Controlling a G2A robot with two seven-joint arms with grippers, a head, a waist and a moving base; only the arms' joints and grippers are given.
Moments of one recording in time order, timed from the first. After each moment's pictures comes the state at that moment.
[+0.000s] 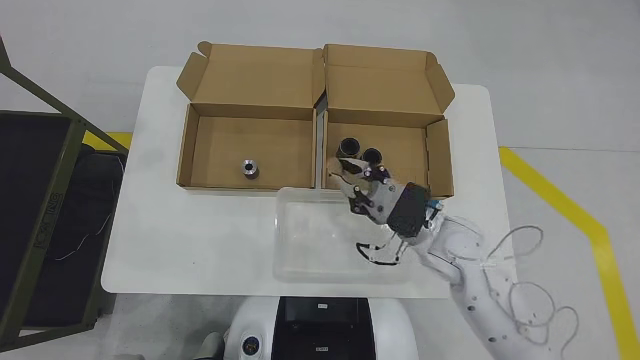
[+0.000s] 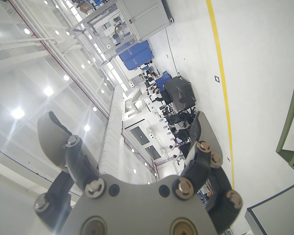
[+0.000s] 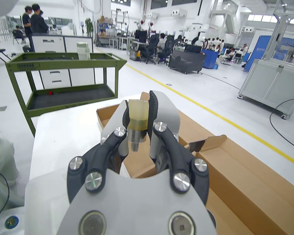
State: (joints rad) left arm 0.15 -0.27 -1.06 -1.30 2.57 -0.51 0.65; right arm -1.40 -1.20 1.08 -1.80 -1.39 -0.53 -0.46
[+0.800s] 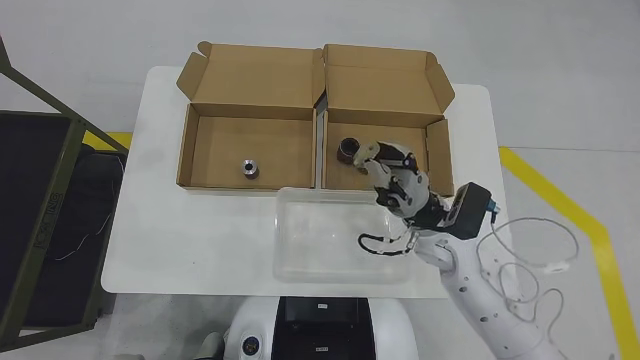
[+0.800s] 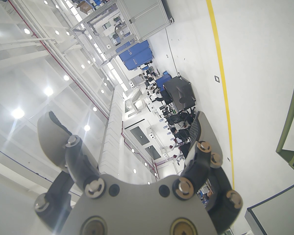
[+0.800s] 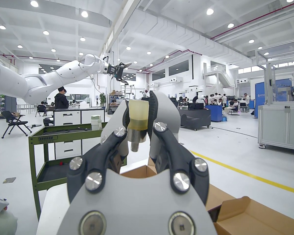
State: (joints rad) left arm 0.15 -0.27 -1.06 -1.30 2.57 -0.51 0.65; right arm -1.31 -1.23 1.04 -1.68 -1.29 -0.58 -0.88
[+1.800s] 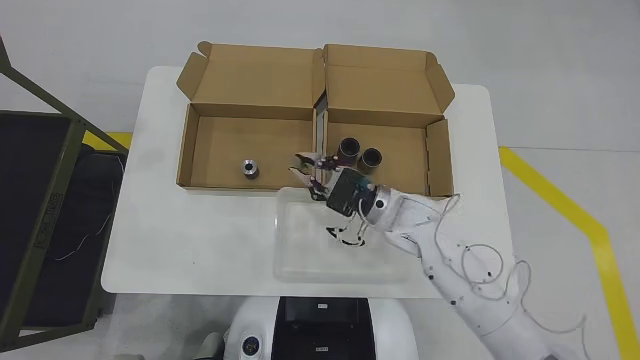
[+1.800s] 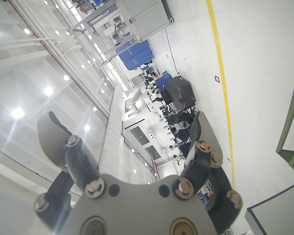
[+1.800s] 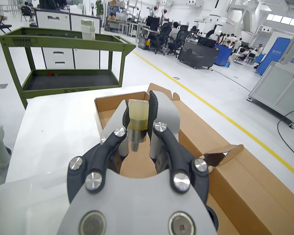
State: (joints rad) left arm 0.15 -0.27 -1.06 -1.30 2.57 -0.51 0.65; right arm -1.14 -1.29 0.84 -1.53 -1.50 -0.43 -0.36
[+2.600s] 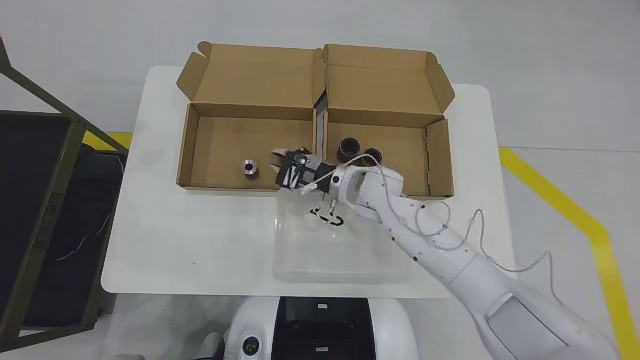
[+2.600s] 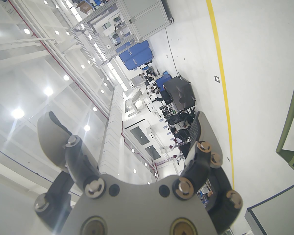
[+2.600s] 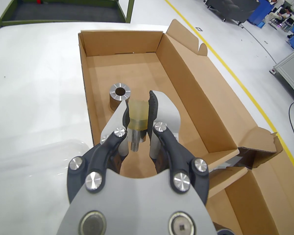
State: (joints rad) left arm 0.15 -0.27 -1.06 -1.30 2.57 -0.51 0.65; right arm -0.82 -1.44 0.60 -1.13 -1.48 -0.41 -0.13
